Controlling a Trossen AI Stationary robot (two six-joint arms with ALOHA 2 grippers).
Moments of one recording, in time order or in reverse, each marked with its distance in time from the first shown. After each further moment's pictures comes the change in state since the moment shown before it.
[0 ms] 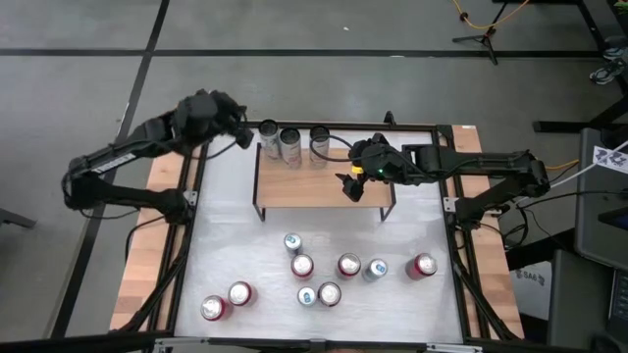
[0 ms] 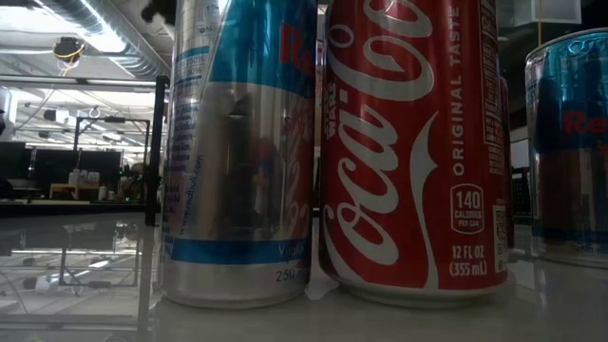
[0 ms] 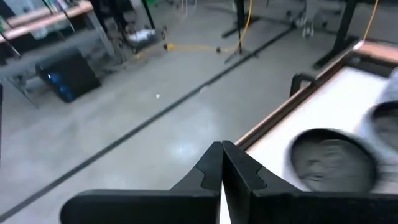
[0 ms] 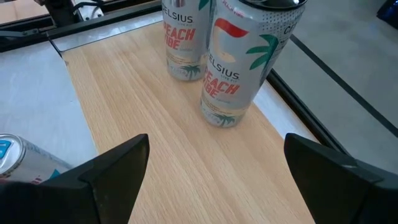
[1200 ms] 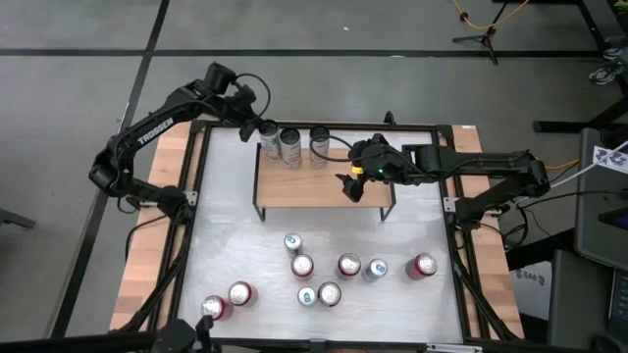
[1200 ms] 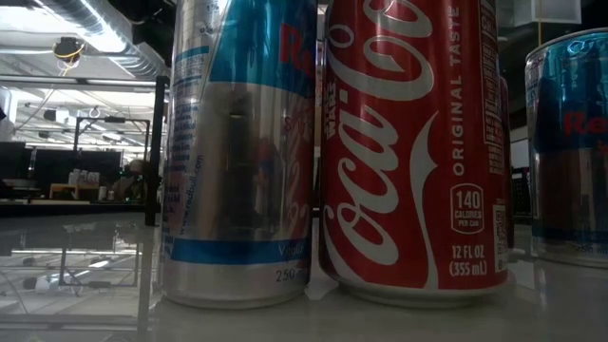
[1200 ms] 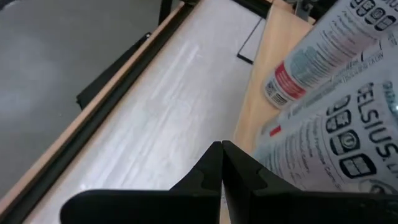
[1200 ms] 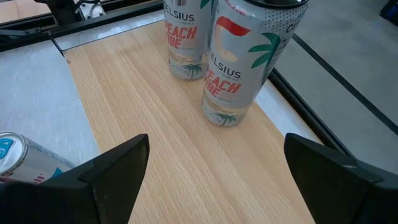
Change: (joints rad) left arm 0.527 0.330 -0.001 -0.040 1.130 0.242; right arm 0.000 0.000 0.000 -0.002 -0.008 0.000
